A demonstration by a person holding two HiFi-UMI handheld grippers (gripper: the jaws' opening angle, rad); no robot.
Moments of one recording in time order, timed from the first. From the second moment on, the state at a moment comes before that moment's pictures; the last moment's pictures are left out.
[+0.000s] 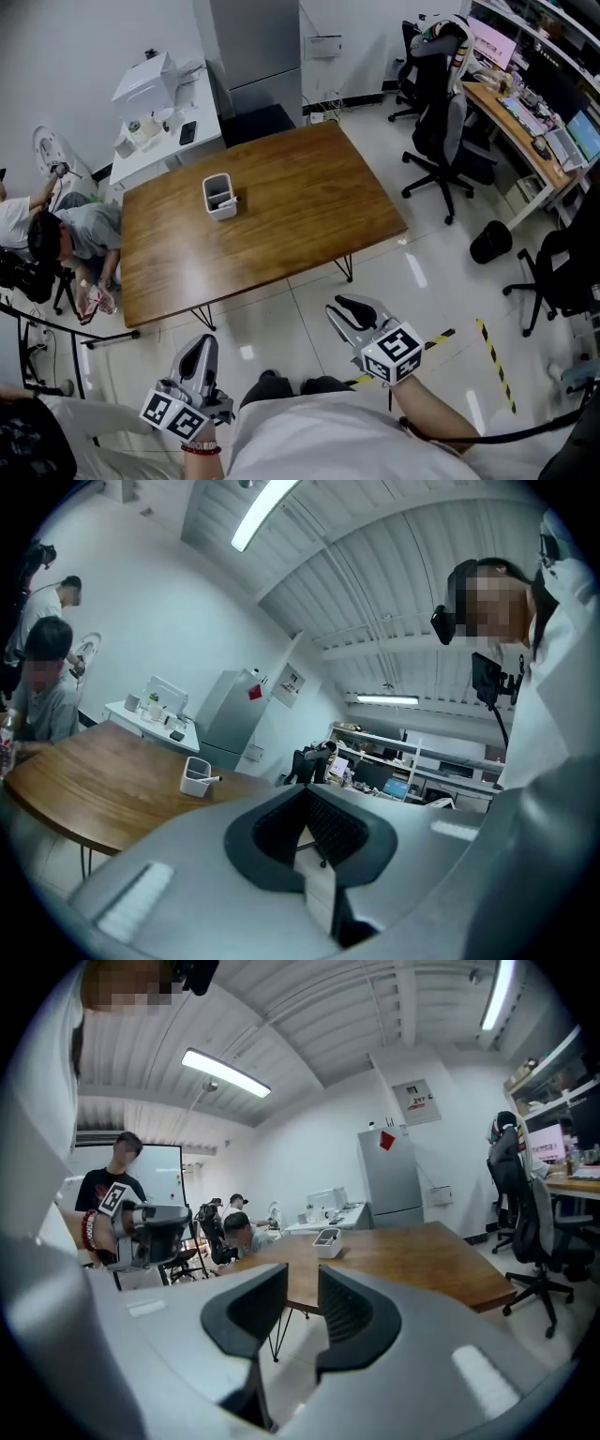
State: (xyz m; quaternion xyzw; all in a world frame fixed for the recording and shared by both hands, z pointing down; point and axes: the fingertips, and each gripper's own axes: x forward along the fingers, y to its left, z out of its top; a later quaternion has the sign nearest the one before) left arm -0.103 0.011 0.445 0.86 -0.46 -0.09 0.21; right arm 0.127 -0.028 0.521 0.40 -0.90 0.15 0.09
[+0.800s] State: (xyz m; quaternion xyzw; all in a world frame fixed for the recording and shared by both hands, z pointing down) left arm -0.155 0.109 0.379 0.91 -0.39 -0.06 0.10; right arm 0.025 0.030 0.402 0.31 -0.95 0.03 0.02
